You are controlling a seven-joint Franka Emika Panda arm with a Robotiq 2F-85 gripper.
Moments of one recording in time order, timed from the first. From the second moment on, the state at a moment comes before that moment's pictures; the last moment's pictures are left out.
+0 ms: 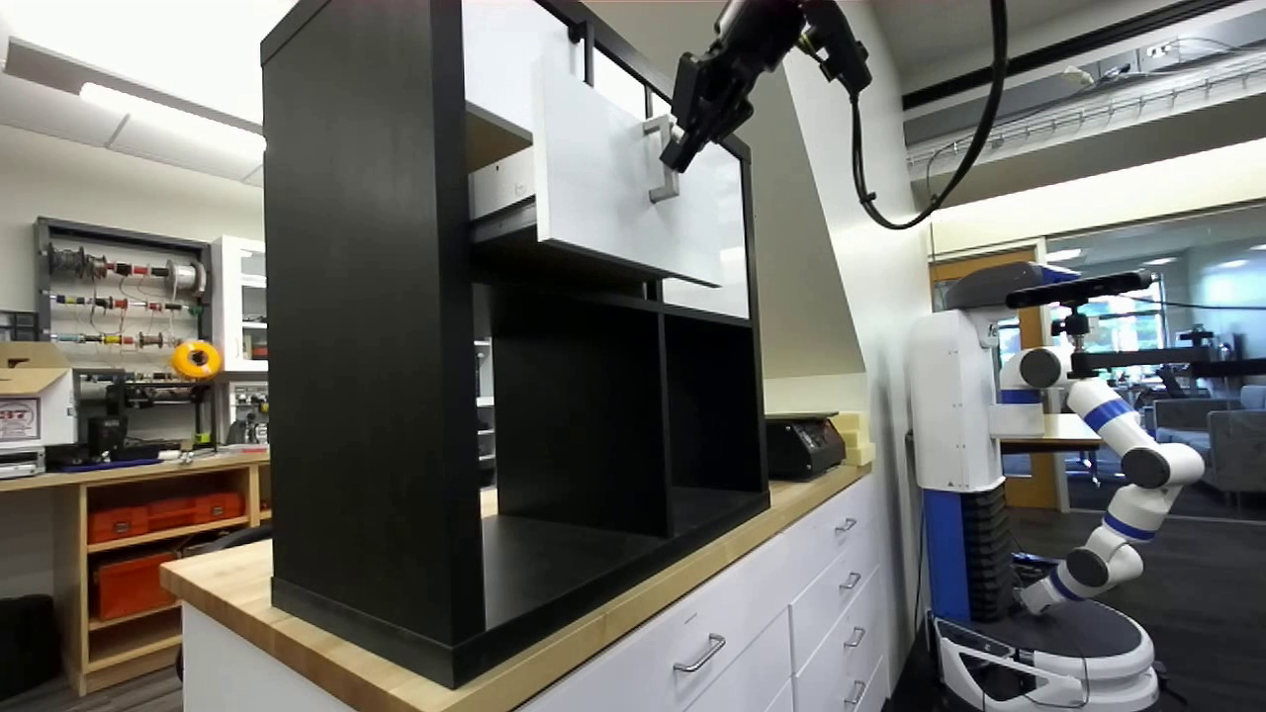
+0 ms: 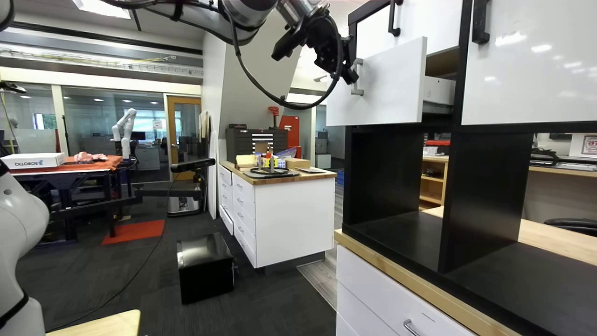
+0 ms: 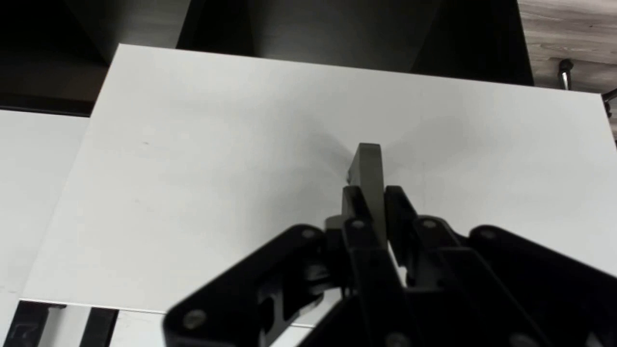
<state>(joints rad) 0.00 -0.26 0.05 -1.83 -0.12 2.41 0.06</state>
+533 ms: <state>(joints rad) 0.00 -0.44 0.06 -2.02 -0.12 2.41 0.07</state>
